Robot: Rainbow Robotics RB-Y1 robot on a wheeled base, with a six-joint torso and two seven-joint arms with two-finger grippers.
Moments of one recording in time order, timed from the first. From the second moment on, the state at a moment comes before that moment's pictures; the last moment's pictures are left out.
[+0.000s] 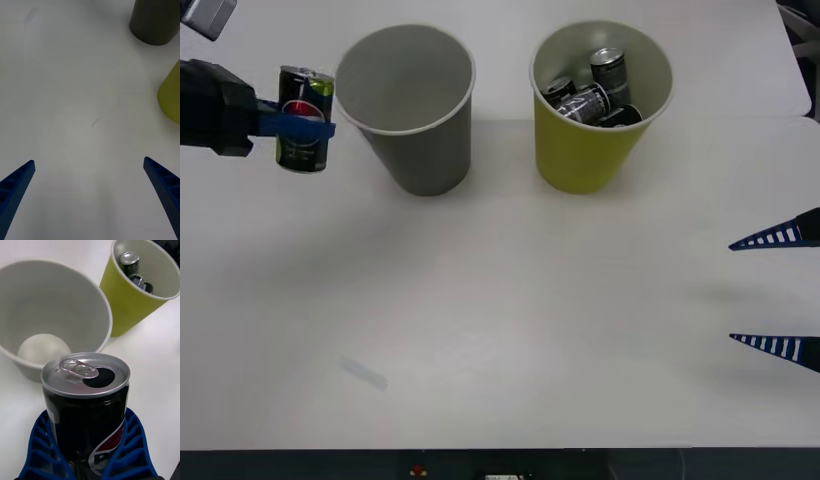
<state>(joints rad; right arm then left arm) 0.26 -1.13 -0.26 -2.01 1.31 -1.13 -0.09 -0.46 0.97 0.14 -1.87 -1.60 -1.33 1.33</state>
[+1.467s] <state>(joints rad) 0.26 -1.13 -0.26 -2.01 1.31 -1.13 -0.09 -1.28 0.36 -0.29 -1.21 -2.05 -1.32 1.23</state>
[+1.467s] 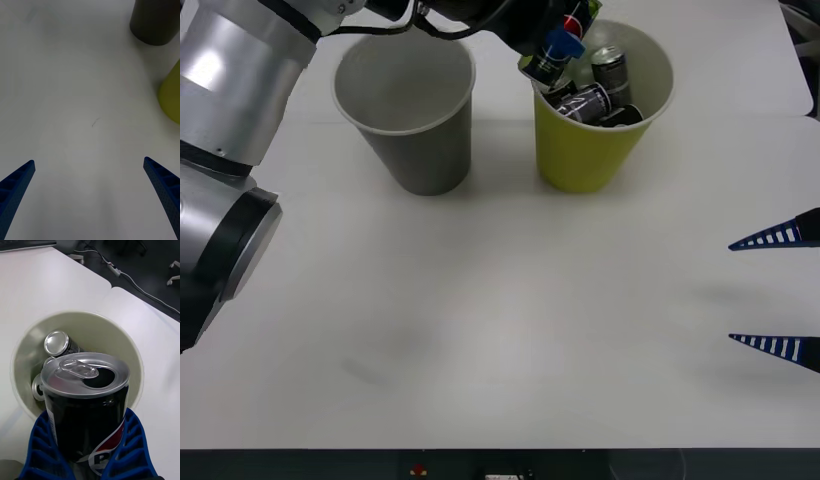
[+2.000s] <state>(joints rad) 0.26 -1.13 -0.26 -2.01 1.31 -1.13 -0.09 -1.39 0.24 -0.34 -1.00 -2.13 -1.20 1.17</state>
